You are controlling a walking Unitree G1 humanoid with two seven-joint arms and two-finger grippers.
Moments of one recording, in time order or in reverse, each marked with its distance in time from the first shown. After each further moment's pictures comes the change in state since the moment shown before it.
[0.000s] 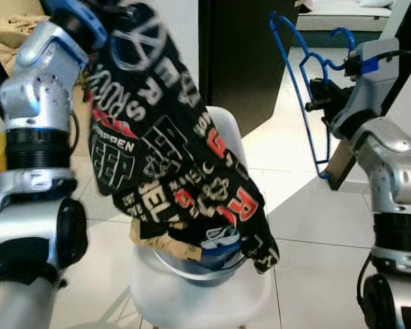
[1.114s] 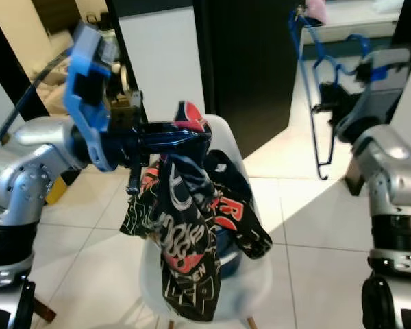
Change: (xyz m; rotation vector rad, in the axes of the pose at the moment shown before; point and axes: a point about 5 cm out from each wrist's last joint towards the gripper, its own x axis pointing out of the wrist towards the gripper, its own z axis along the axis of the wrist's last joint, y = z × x) left arm -0.065 -0.075 -0.050 -0.102 0.242 -0.671; right arm -0.003 0.003 -0.020 0.030 0.009 0.011
